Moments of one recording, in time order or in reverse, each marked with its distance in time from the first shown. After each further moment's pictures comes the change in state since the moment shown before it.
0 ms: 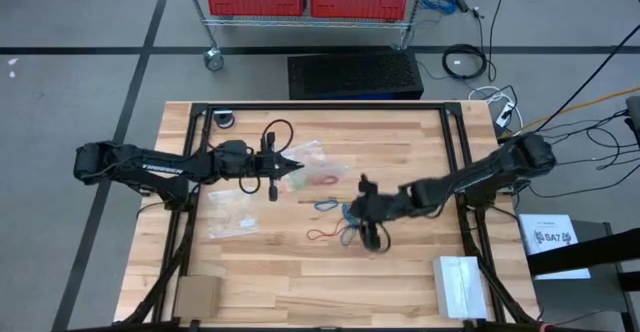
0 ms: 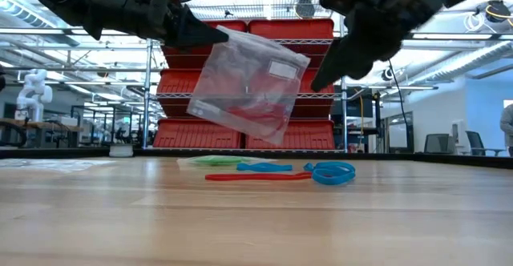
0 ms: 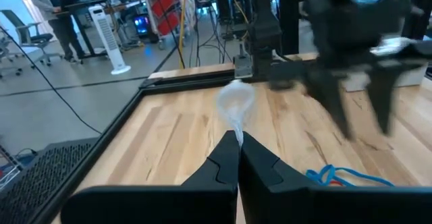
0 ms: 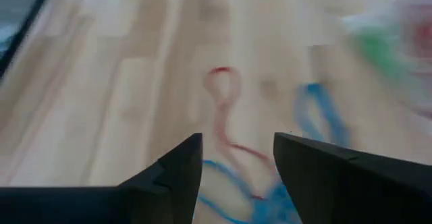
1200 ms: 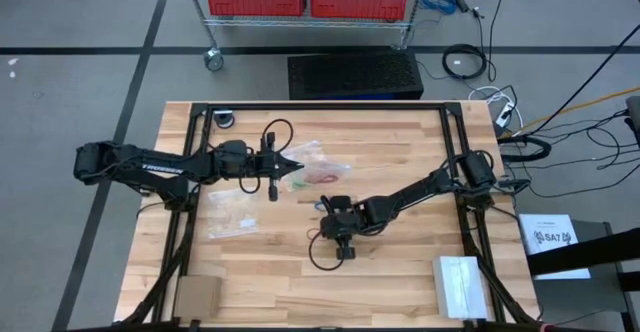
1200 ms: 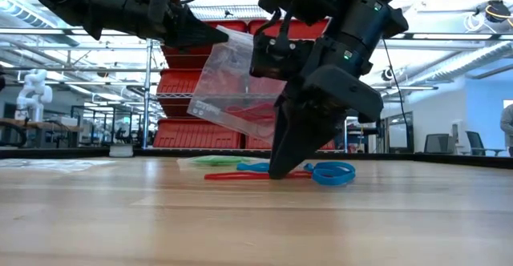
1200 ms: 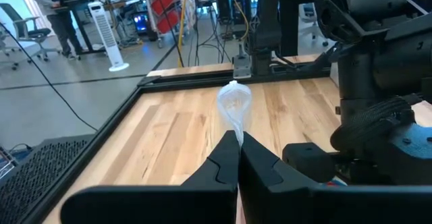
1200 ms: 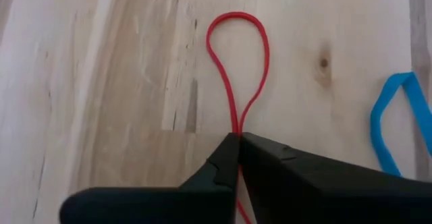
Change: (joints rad) left arm -0.001 0.000 0.000 -0.001 0.000 -0.030; right arm -0.026 0.473 0.370 -0.225 -0.022 -0.097
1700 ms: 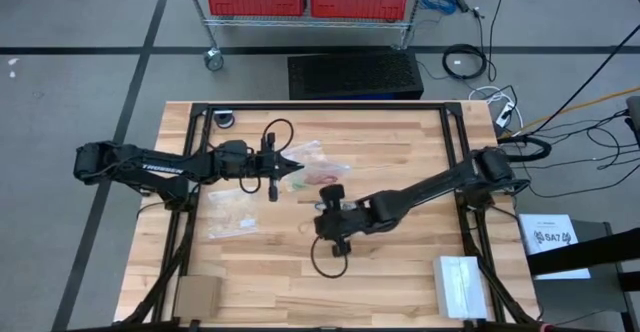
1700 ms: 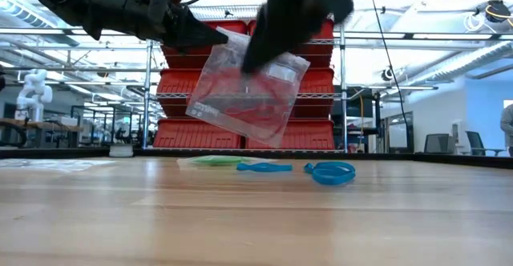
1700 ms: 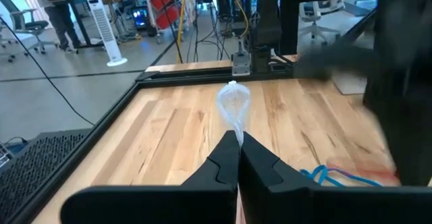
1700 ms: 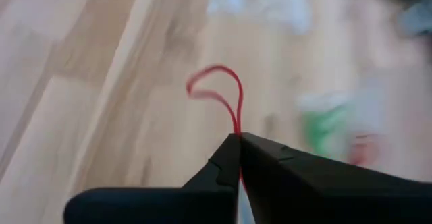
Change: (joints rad) left arm 0.000 0.000 0.000 -0.011 0.000 -0.022; right arm 0.050 -0.152 0.187 -0.153 0.253 -0.207
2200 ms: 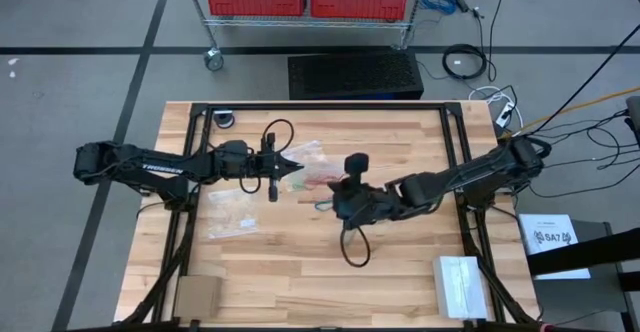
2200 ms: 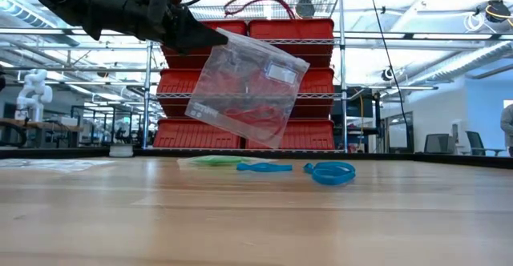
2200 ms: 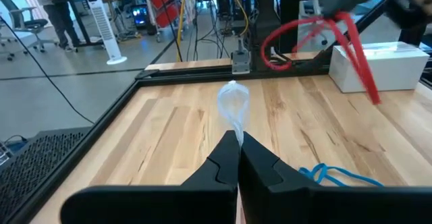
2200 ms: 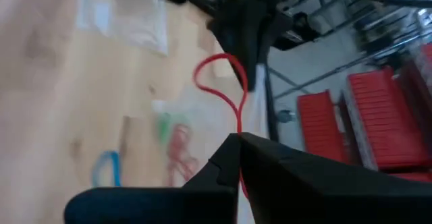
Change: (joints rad) left arm 0.000 0.000 0.000 -0.007 0.000 -0.002; right arm 0.007 -0.231 0.000 -0.086 0.376 -0.216
